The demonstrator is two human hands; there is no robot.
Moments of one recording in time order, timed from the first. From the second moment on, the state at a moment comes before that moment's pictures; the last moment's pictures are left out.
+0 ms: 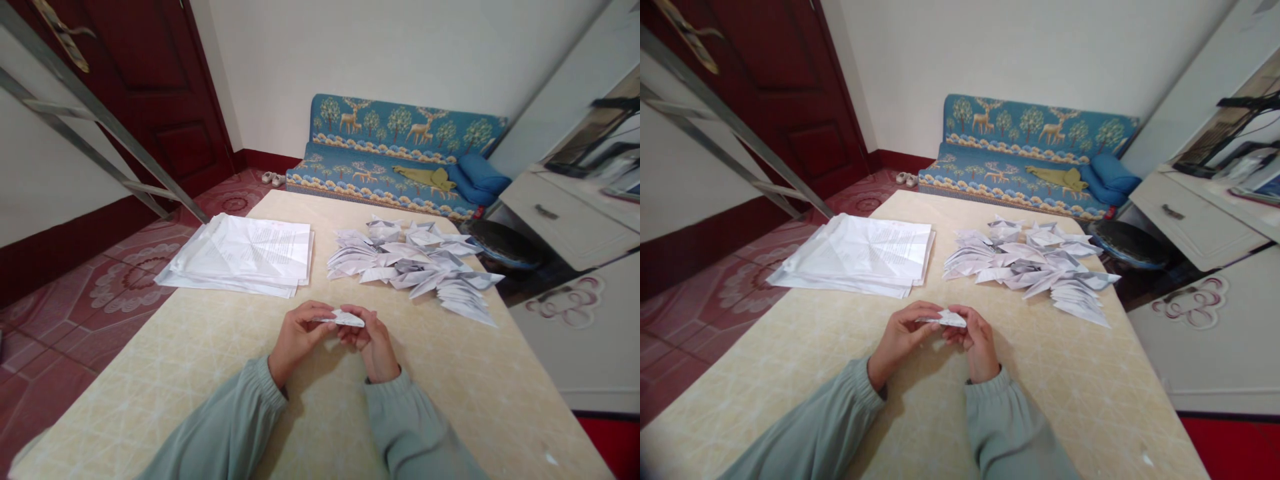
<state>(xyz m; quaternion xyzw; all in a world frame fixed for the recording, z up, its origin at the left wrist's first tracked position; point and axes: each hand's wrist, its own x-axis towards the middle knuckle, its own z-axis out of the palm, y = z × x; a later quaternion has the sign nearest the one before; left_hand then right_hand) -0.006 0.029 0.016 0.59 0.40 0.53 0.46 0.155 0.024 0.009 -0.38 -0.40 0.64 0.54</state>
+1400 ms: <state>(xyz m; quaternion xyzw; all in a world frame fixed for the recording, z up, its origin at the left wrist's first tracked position) -0.010 0.024 0.021 0.50 0.42 0.50 0.57 0.139 0.012 0.018 -0.43 -0.73 0.30 0.44</state>
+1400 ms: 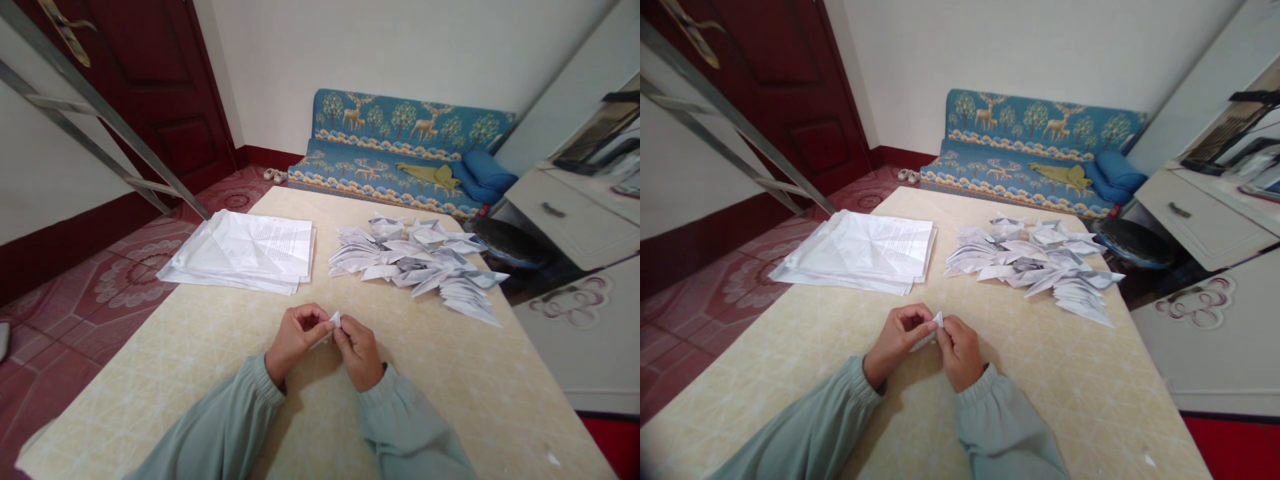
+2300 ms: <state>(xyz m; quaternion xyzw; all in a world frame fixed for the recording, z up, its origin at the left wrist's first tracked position) -0.011 0.025 0.014 0.48 0.42 0.47 0.61 0.135 0.009 0.008 -0.44 -0.68 0.44 0.39</state>
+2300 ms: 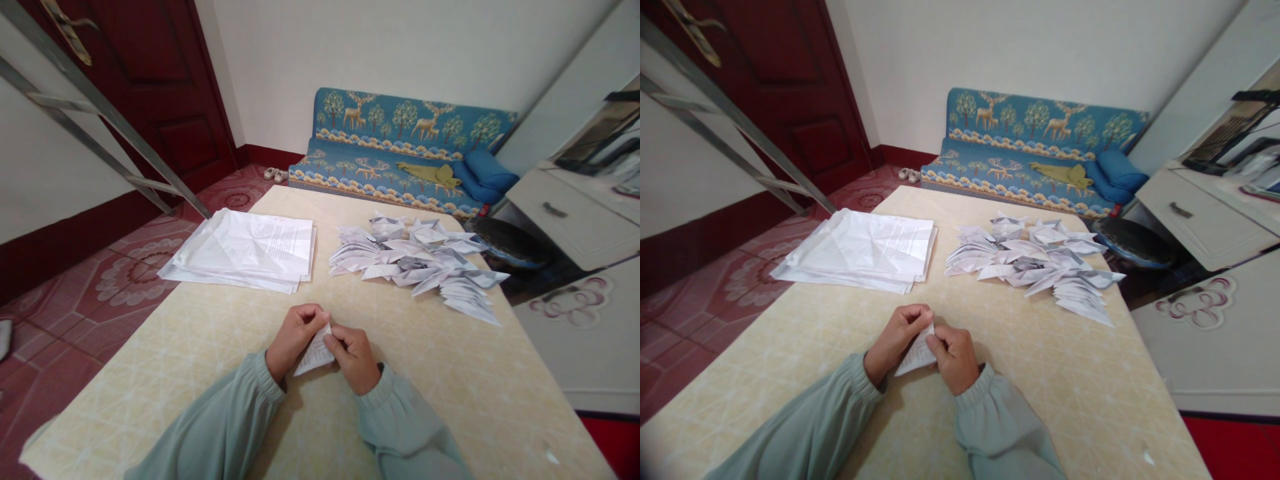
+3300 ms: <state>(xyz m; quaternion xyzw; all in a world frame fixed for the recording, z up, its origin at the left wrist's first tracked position) 0.003 0.014 0.014 0.67 0.41 0.36 0.50 0.145 0.019 0.002 -0.54 -0.47 0.44 0.54</state>
